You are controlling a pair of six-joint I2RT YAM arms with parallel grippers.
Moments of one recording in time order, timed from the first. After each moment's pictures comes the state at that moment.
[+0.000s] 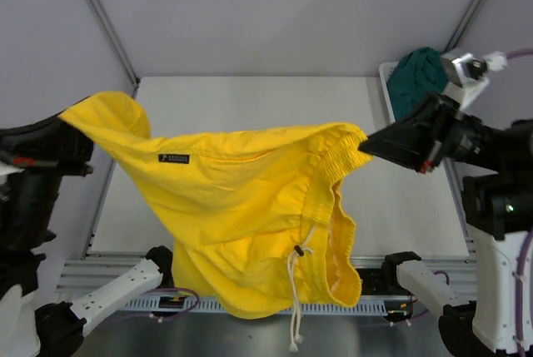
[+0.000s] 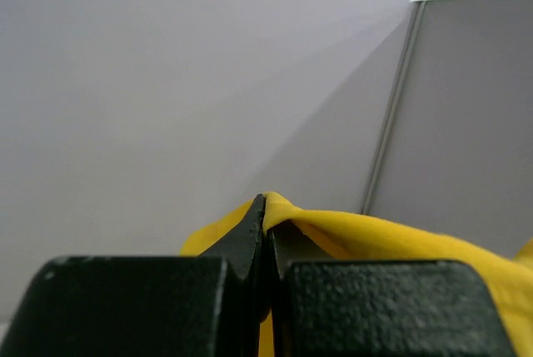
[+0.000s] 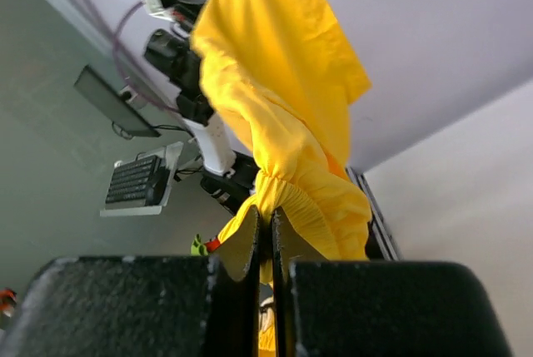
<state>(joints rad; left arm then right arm) -0.66 0.64 1.66 -0.43 -0.20 -0.07 0.16 0.93 1.66 -0.16 -1.19 1.08</state>
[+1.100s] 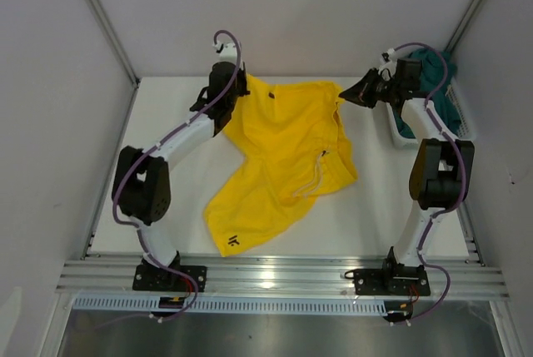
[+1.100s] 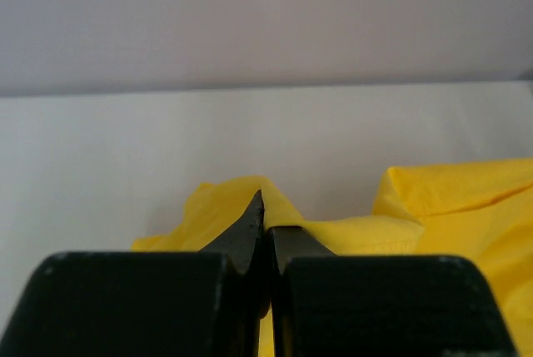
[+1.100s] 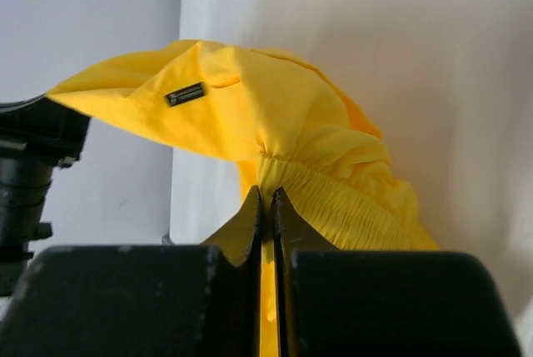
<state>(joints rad) -0.42 1.74 1.36 0.15 -0.29 -0.16 -0.02 1.91 1.57 -0.21 -0.82 0.63</state>
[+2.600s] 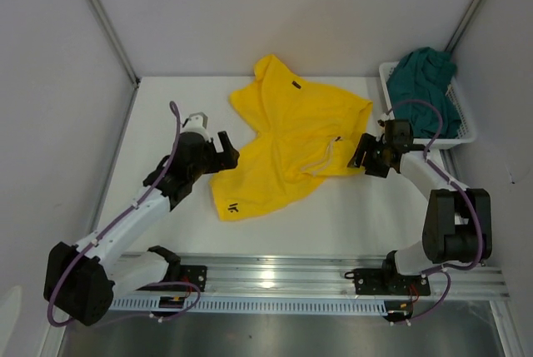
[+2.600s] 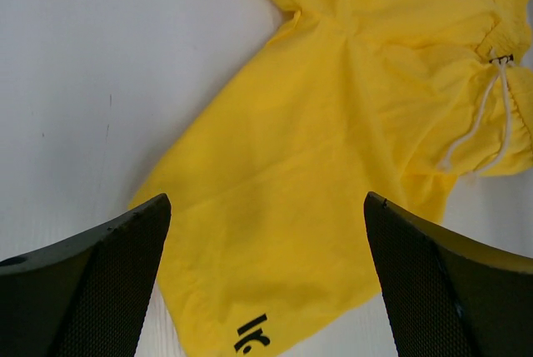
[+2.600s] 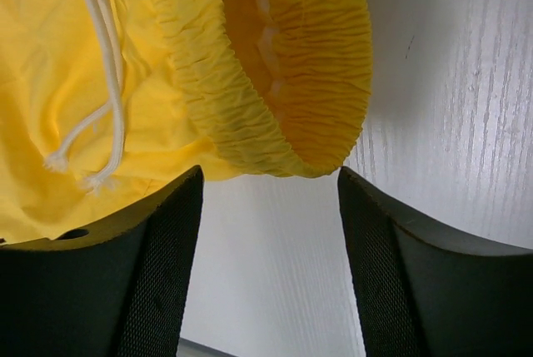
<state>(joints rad) -0.44 1.08 0.74 -0.18 -0.13 -0.49 0.03 1.48 0.90 -0.40 -0.25 0.37</state>
